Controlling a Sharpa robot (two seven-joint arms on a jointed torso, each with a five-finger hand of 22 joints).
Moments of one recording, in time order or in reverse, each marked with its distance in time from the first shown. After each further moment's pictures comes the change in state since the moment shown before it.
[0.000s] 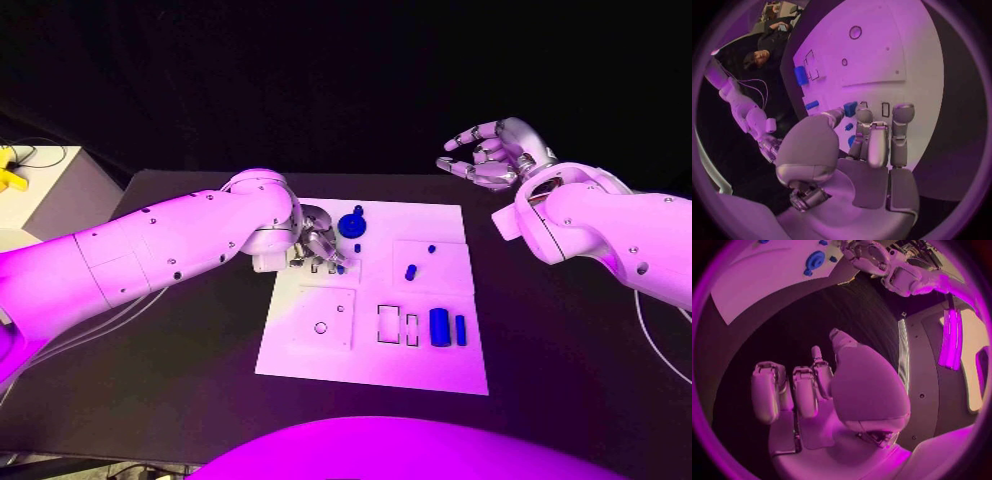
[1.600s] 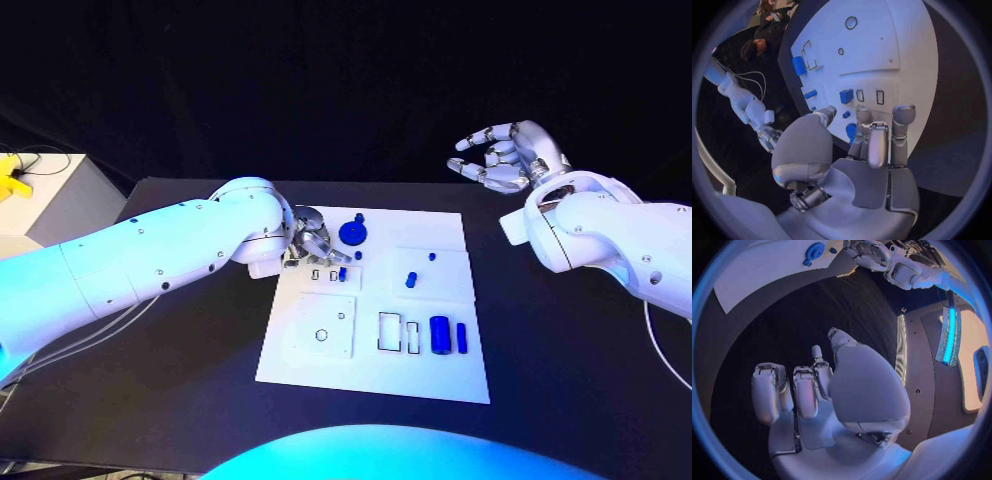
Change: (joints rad) left arm -0.013 -0.045 0.015 0.034 -0.020 -0.099 0.008; left_hand -0.100 -0.071 -0.056 0.005 0.000 -0.009 0.002 0.004 -0.034 0.027 0.002 0.009 0.014 0.004 -0.003 0.000 0.000 0.000 0.013 -0.012 0.000 0.013; right arm 0.001 -0.030 0.001 0.021 0.035 -0.064 0.050; right_hand 0.024 -0.008 0.000 0.000 0.029 0.011 -0.004 0.005 0.001 0.007 -0.007 0.006 0.001 0.000 0.000 0.004 0.000 0.000 0.000 0.000 0.025 0.001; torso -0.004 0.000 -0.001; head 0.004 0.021
